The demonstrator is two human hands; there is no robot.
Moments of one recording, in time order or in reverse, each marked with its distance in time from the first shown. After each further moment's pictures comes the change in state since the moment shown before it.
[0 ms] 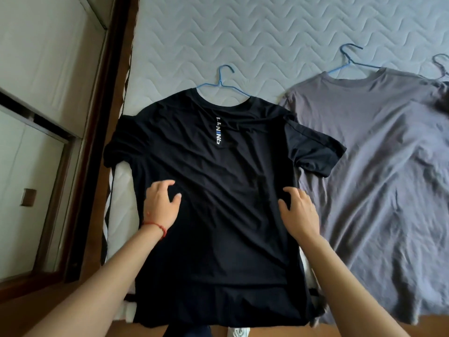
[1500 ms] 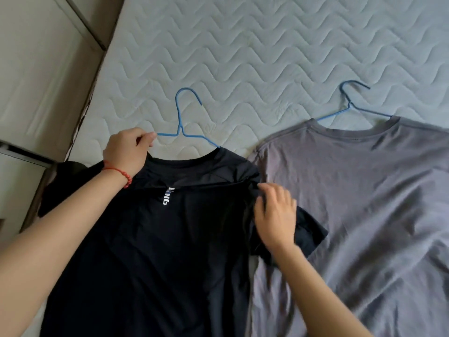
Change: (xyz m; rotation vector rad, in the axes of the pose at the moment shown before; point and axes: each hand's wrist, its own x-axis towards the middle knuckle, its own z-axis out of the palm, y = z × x) left_hand 0.214 0.207 0.013 0.049 0.276 0.063; right_hand 0.238 0.040 -0.021 0.135 0.337 -0.356
